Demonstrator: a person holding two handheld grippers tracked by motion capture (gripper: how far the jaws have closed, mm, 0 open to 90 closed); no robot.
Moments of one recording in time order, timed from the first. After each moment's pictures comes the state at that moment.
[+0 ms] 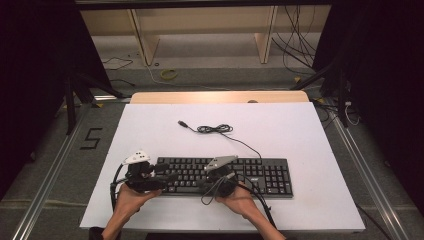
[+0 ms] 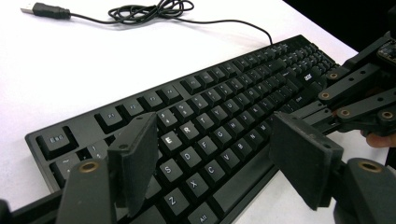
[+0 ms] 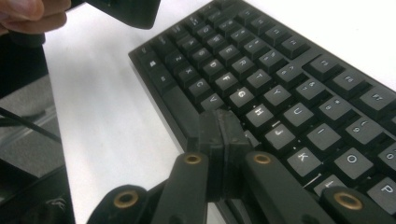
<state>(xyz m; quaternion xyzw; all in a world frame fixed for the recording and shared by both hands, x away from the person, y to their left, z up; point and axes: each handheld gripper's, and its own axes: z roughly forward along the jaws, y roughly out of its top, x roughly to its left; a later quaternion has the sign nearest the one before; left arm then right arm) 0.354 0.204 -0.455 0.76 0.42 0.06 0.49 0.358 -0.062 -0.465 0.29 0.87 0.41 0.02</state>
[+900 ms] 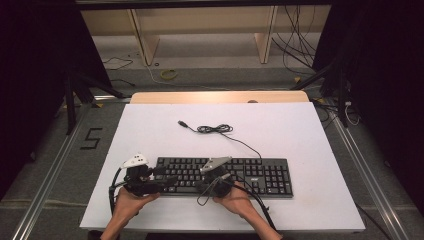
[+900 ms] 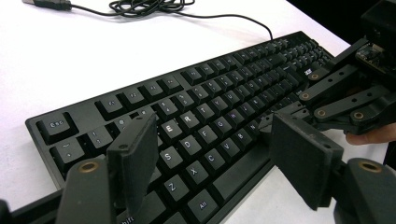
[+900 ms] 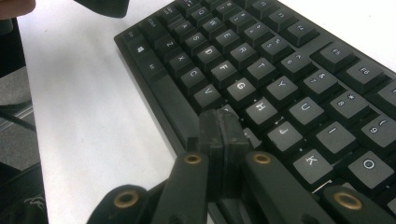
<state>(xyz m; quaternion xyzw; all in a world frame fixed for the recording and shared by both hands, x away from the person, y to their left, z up) 0.348 0.208 -0.460 0.76 0.42 0.06 0.49 0.363 -0.053 -0.476 0.29 0.88 0.38 0.03</state>
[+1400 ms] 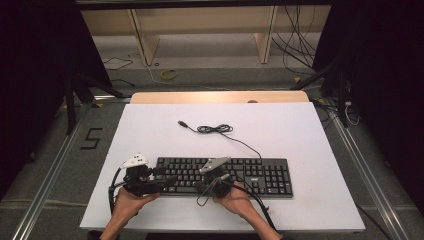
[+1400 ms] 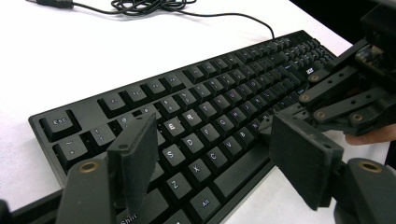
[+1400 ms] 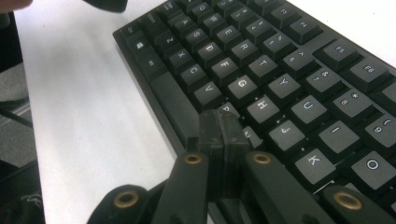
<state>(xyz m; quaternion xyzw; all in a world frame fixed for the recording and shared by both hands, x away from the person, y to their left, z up) 0.349 0.210 -0.461 0.76 0.42 0.06 0.49 0.363 -0.052 -0.478 0.28 0.88 0.37 0.03</state>
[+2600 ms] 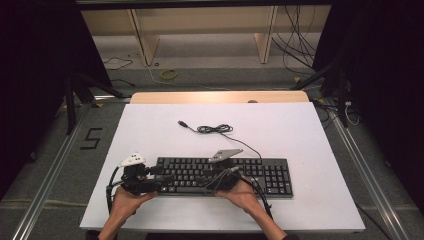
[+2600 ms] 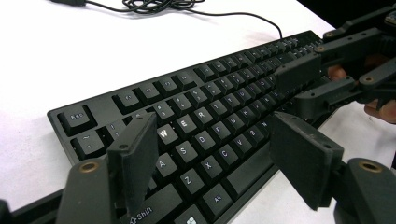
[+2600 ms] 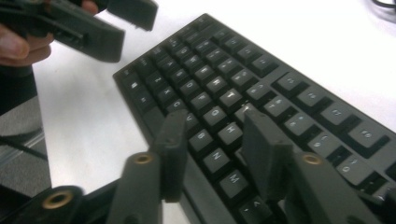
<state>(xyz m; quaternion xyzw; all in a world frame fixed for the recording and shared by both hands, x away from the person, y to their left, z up) 0.351 0.216 -0.462 0.76 0.43 0.06 0.49 0.374 -0.072 -0.459 0.32 0.85 0.43 0.03</state>
